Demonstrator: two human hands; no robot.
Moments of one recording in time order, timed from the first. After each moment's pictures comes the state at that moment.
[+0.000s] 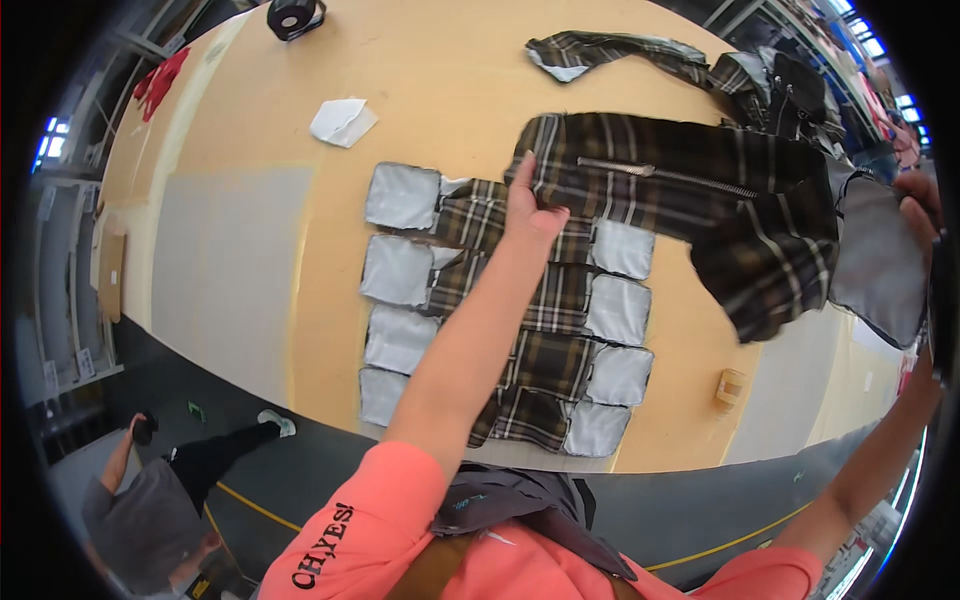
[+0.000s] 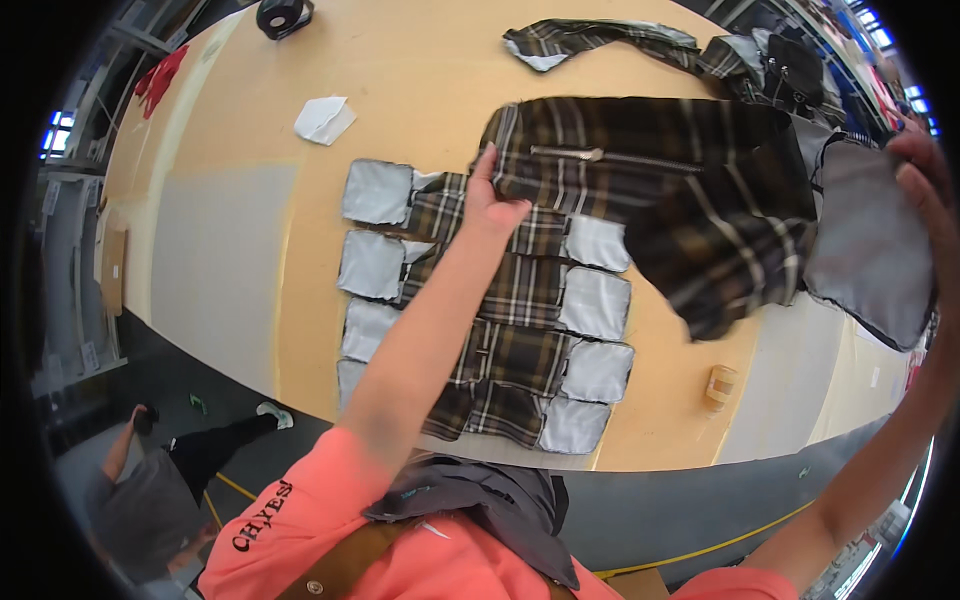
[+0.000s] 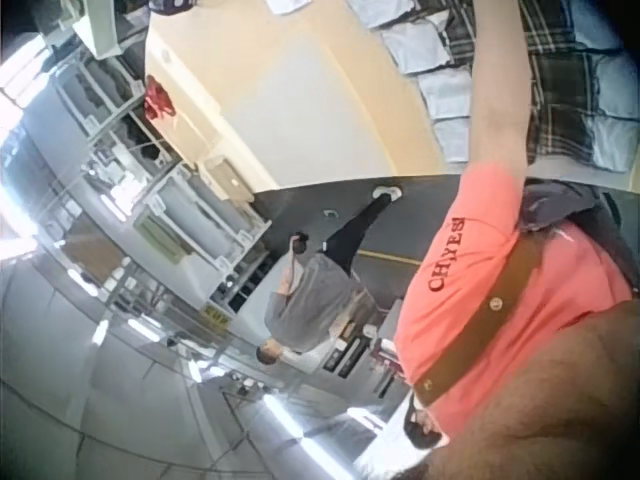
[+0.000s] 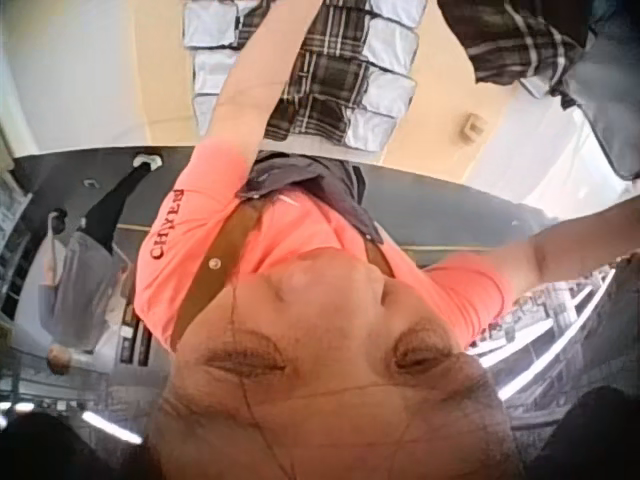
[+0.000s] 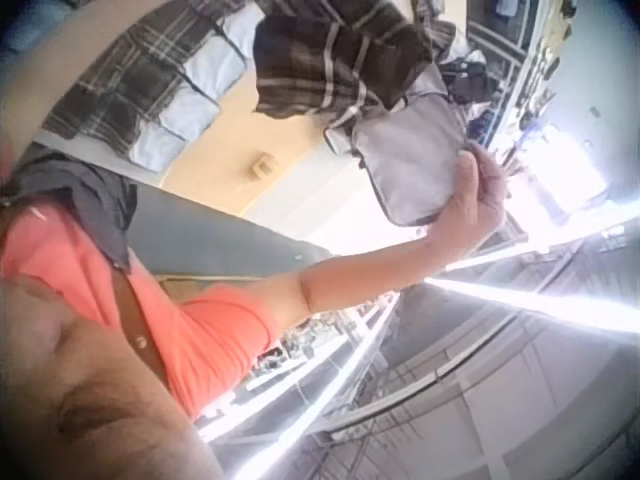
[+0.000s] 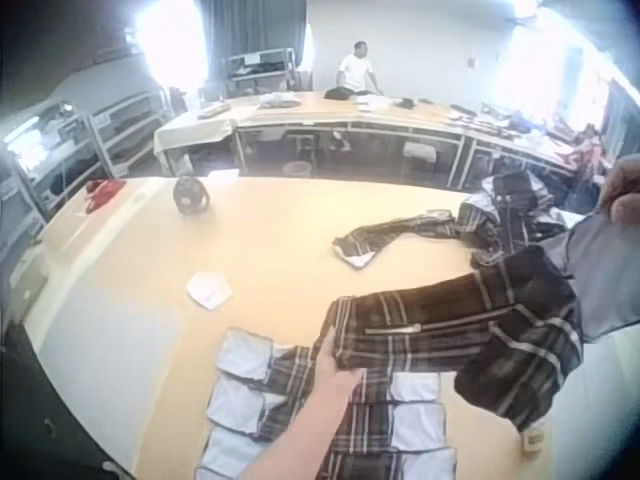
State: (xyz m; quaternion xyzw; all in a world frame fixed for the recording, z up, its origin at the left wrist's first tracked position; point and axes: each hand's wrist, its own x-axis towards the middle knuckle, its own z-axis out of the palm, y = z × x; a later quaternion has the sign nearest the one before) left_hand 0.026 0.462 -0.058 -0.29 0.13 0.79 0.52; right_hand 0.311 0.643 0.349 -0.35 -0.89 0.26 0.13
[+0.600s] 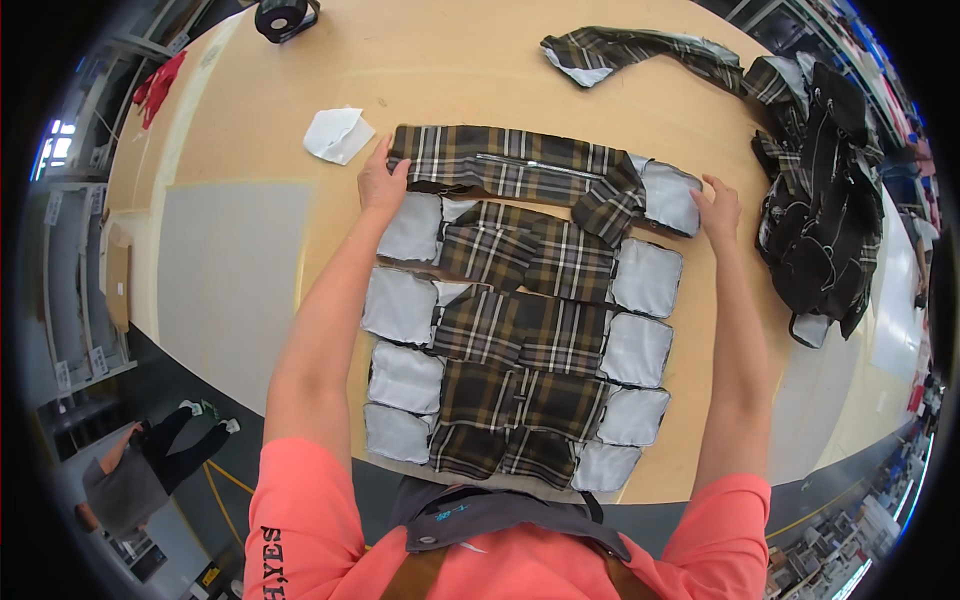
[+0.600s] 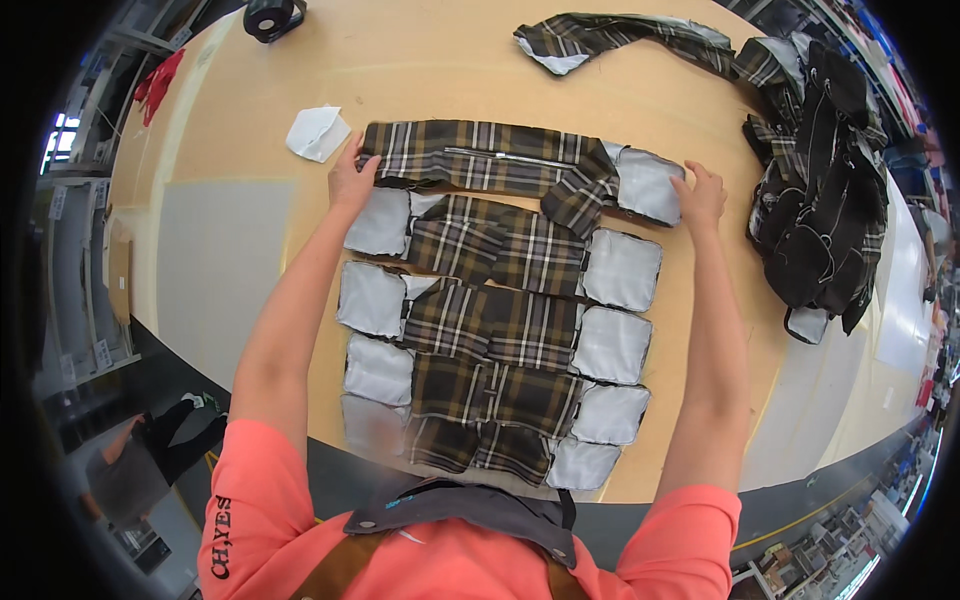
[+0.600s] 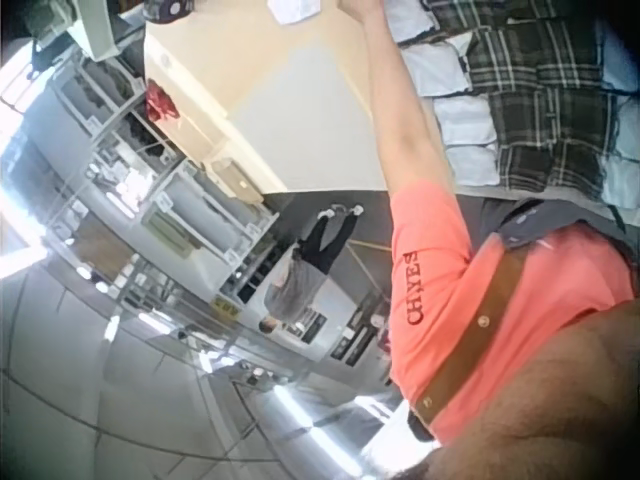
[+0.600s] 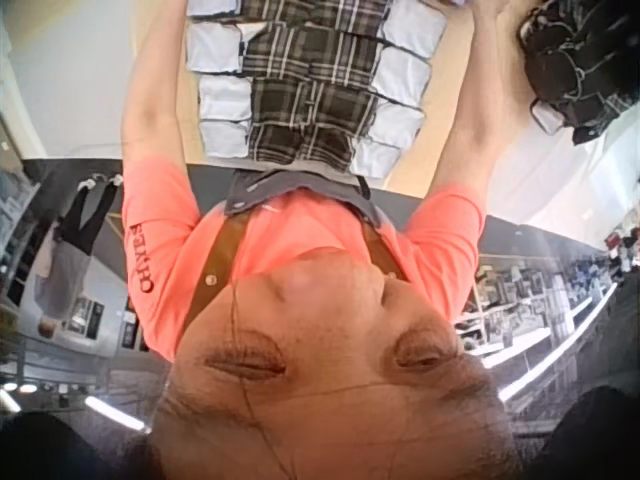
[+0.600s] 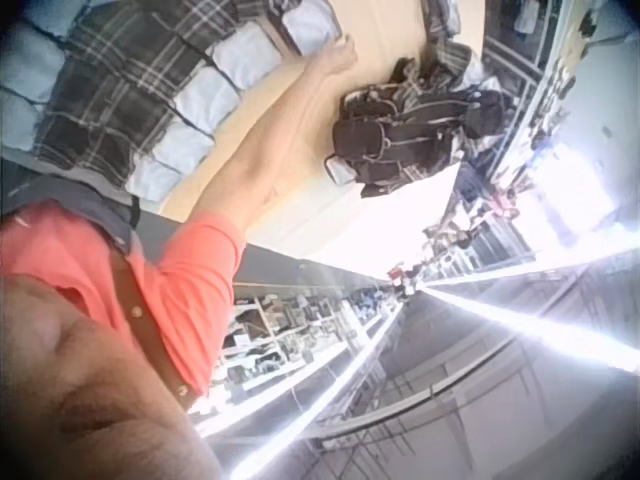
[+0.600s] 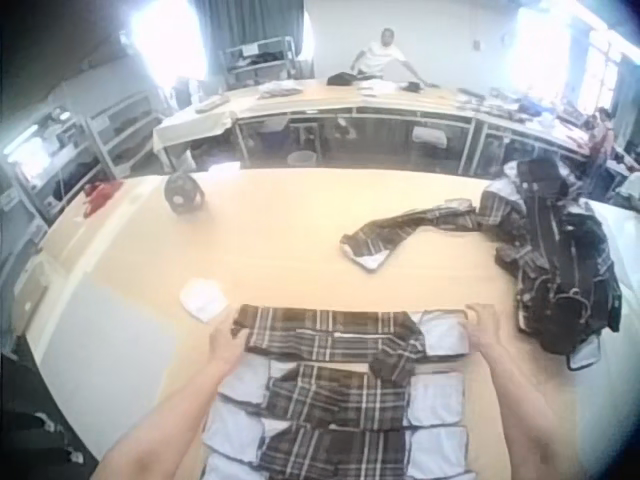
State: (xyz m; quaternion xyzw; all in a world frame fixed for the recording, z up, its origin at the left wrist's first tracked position) left_hand -0.208 0.365 -0.124 0.32 0.88 0.35 -0.01; right_hand 0.219 0.716 -0.119 -0.52 -0.84 0.09 0.10
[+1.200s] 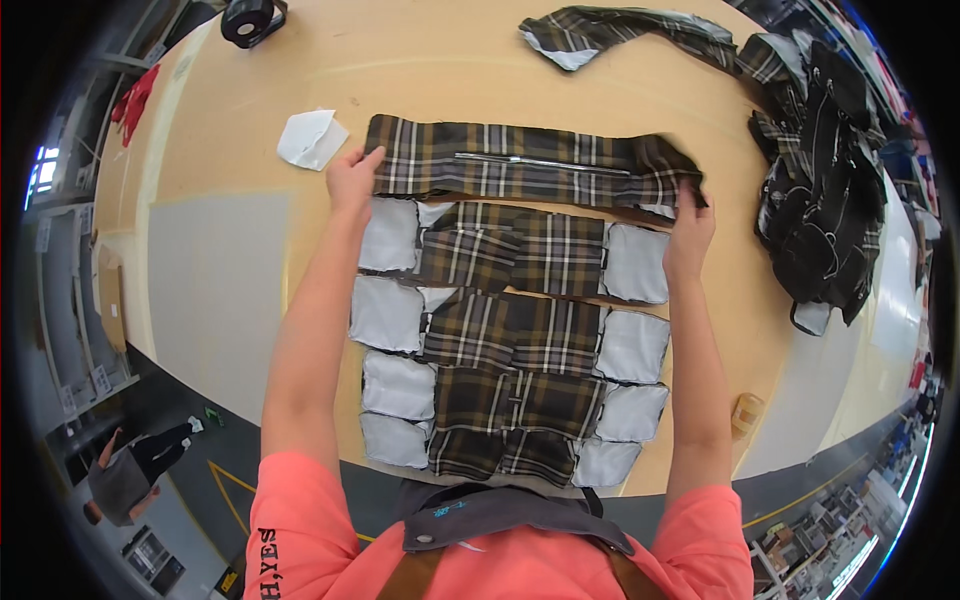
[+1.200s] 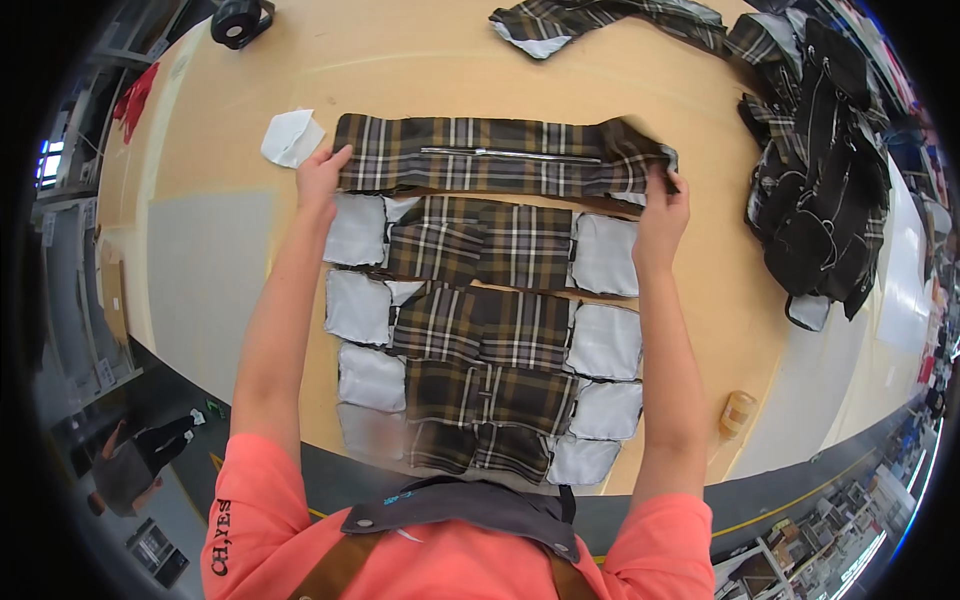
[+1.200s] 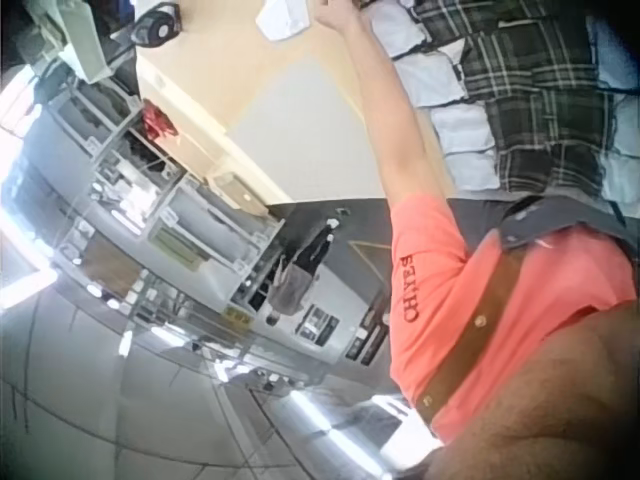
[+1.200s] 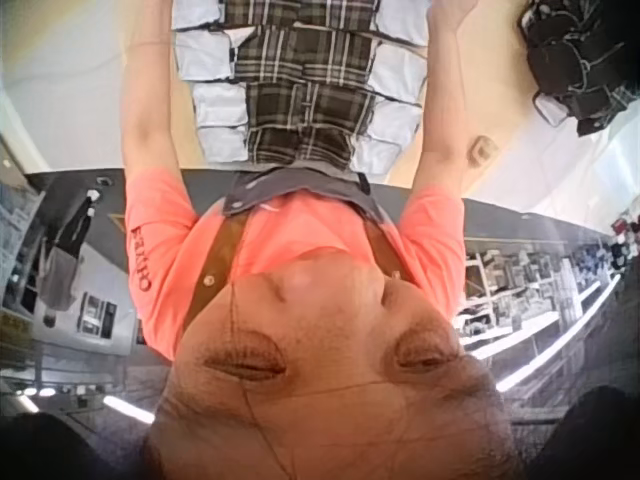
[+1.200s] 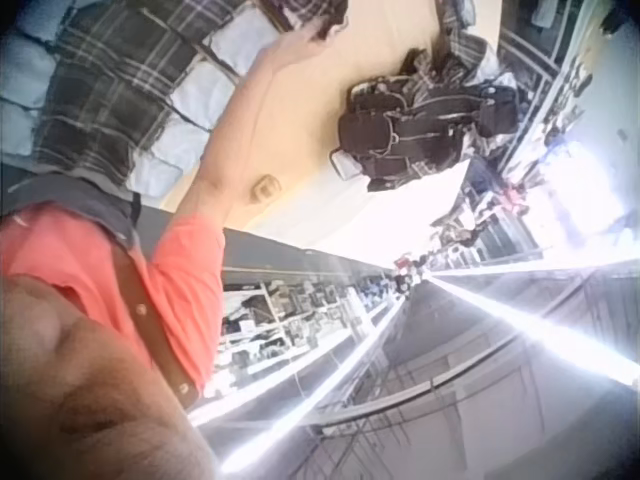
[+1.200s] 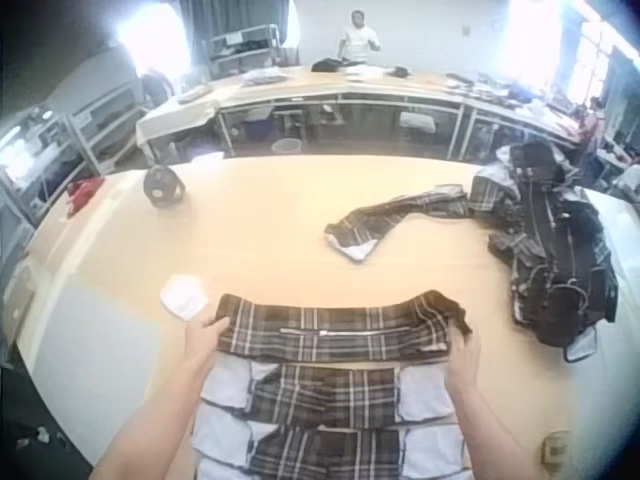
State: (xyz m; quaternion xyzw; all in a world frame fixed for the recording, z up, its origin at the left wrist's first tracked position) left_hand -0.204 0.386 -0.098 0.09 0.78 0.56 0.27; right_hand 0.183 0.613 -0.092 -0.47 -0.51 0.56 0.46
